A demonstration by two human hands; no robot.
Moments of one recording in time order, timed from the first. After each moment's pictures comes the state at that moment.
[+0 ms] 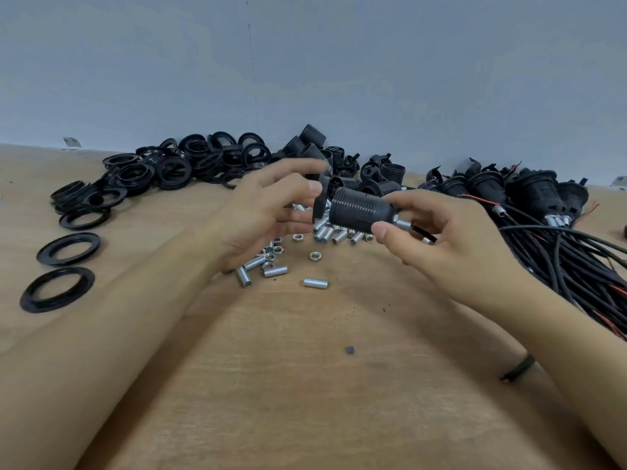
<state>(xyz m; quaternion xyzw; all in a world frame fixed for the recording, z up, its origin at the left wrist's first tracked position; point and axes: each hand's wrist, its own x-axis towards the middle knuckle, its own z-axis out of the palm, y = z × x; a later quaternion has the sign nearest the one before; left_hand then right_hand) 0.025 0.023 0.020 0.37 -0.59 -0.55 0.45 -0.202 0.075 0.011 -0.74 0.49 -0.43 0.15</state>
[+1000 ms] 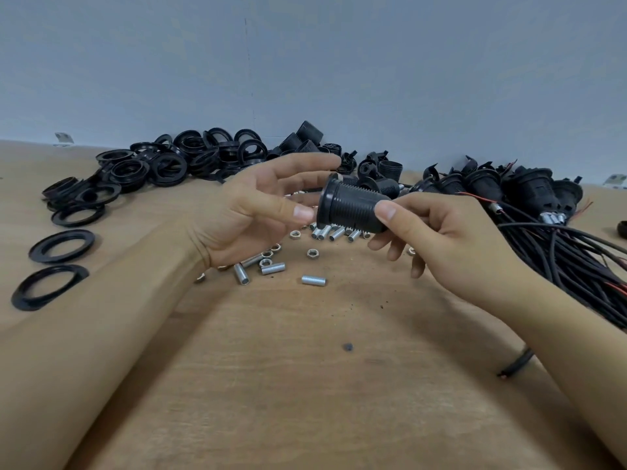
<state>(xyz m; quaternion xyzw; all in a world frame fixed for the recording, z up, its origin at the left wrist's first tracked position) 0.037 0.024 0.024 0.20 -0.60 -0.67 0.39 -0.197 0.082 0.018 -0.71 0.48 -0.44 0.28</state>
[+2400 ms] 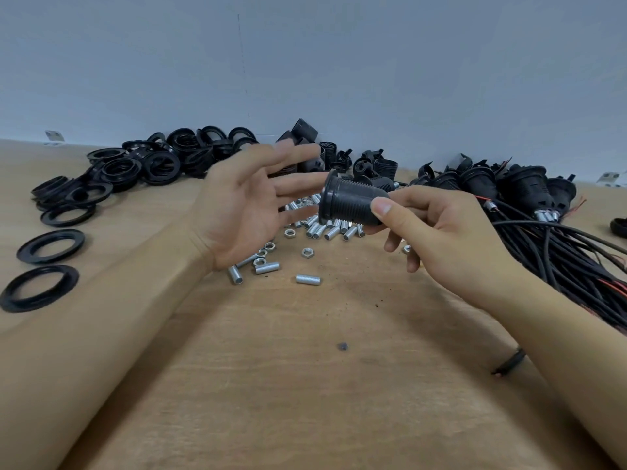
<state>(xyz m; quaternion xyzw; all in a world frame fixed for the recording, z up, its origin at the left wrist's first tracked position) 0.026 0.031 0.029 0.28 -0.53 -0.63 0.49 -0.200 0.076 0.013 -0.68 0.49 -0.47 0.29</state>
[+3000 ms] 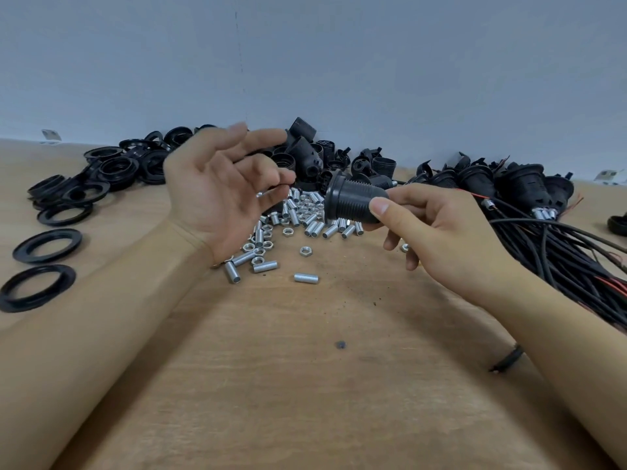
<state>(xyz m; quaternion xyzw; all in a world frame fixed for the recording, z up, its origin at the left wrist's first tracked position) 0.032 0.032 0.030 0.25 -0.46 -0.61 0.60 -0.200 0.076 0.013 -0.67 0.51 -0.47 0.27</state>
